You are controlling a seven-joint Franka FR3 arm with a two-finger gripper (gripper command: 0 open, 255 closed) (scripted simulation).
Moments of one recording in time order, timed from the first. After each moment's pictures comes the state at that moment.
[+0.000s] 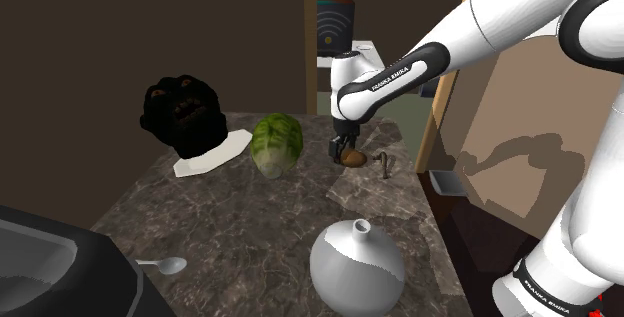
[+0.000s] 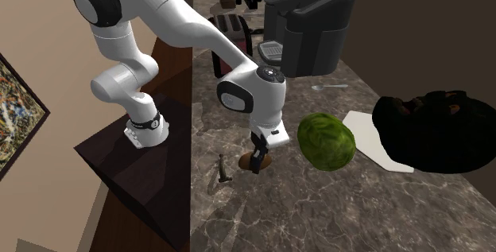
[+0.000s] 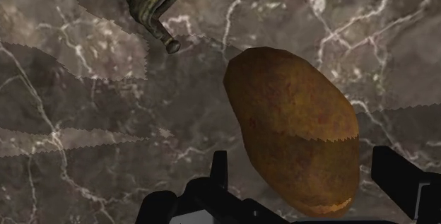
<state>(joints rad) 0.04 0.20 0.06 -2.09 -0.09 2.28 -0.02</state>
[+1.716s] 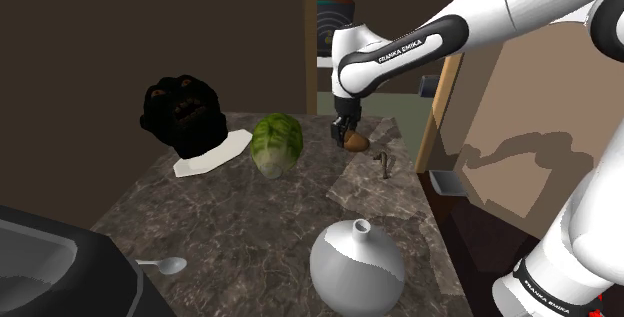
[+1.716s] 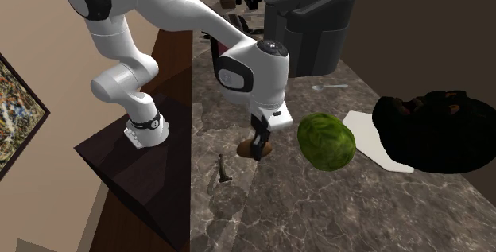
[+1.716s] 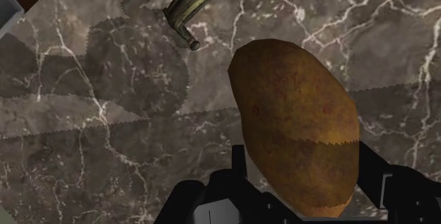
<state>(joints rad) 0.03 0.11 0.06 -2.03 -0.08 2.12 -0.04</state>
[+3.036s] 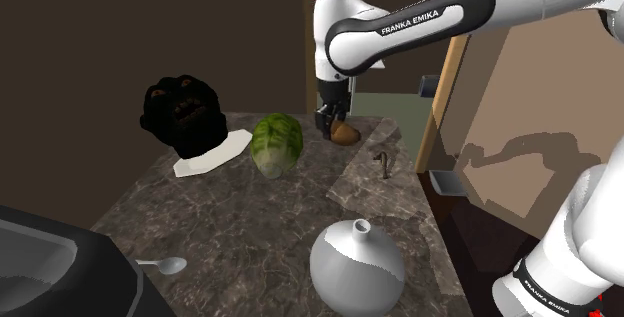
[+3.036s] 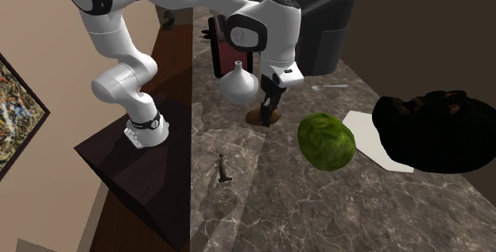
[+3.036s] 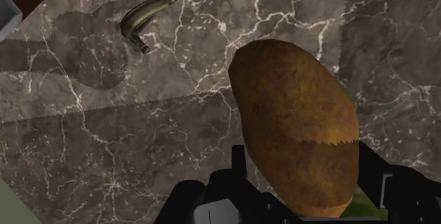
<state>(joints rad) 0.11 0.04 0.13 -1.92 -0.07 1.94 0.09</state>
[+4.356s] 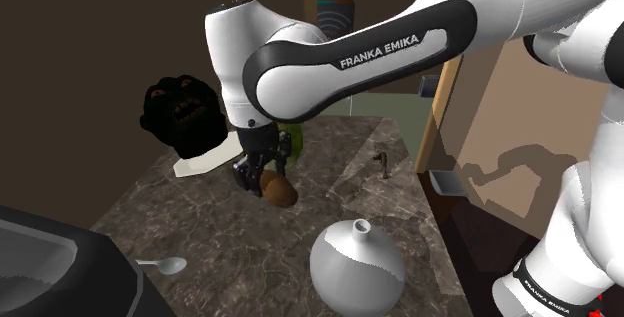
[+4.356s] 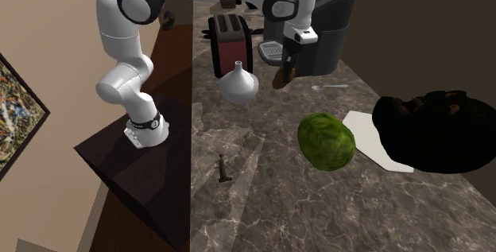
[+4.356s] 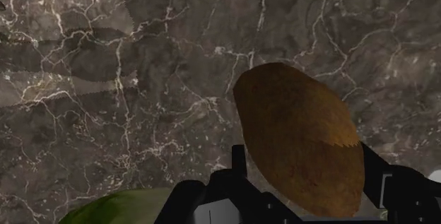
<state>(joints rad) 0.38 0.26 0.32 -1.64 -0.13 1.84 0.55</state>
